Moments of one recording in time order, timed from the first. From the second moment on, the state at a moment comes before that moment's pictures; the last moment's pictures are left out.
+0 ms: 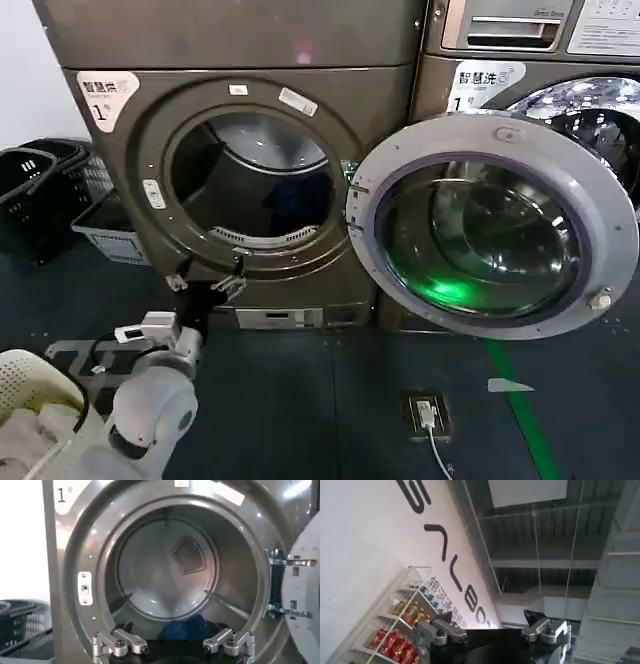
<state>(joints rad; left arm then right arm) 1.07 -1.13 -0.31 -2.10 -0.42 0.41 -0.37 -1.90 1.00 2.51 1.99 0.70 -0.15 -0.05</state>
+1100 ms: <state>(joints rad) 1.06 -1.13 -0.30 -2.09 -0.41 0.41 -0.37 -1.91 1.00 2.52 1.99 0.72 -0.15 -0.05</state>
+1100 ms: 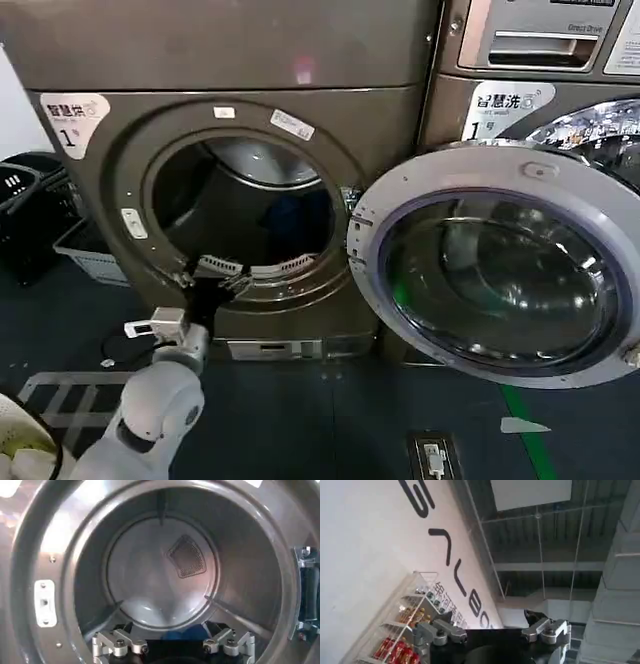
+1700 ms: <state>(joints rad) 1.05 -1.13 -0.30 -2.09 -0.41 0.41 -0.36 -1.91 1.00 2.53 1.99 0.72 -0.15 -0.06</state>
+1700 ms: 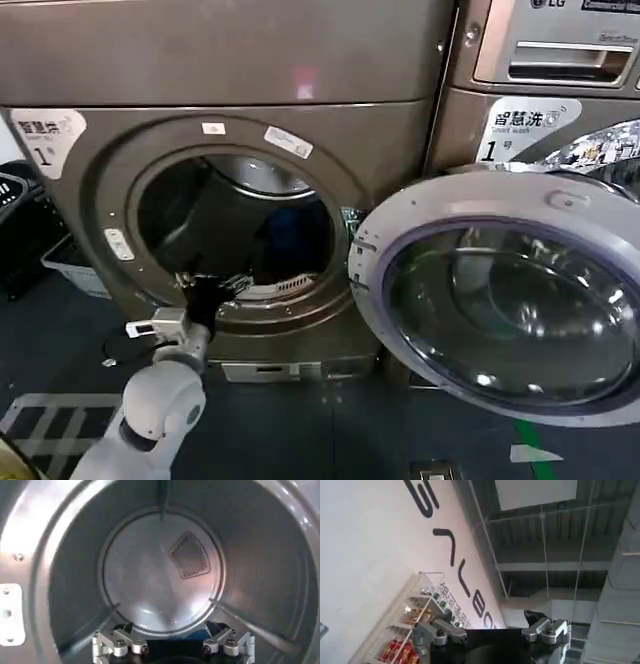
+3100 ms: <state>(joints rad) 1.02 -1.14 -0.27 -2.06 -0.41 0.40 -0.36 -1.92 1.00 2.53 2.00 0.71 -0.16 -0.05</state>
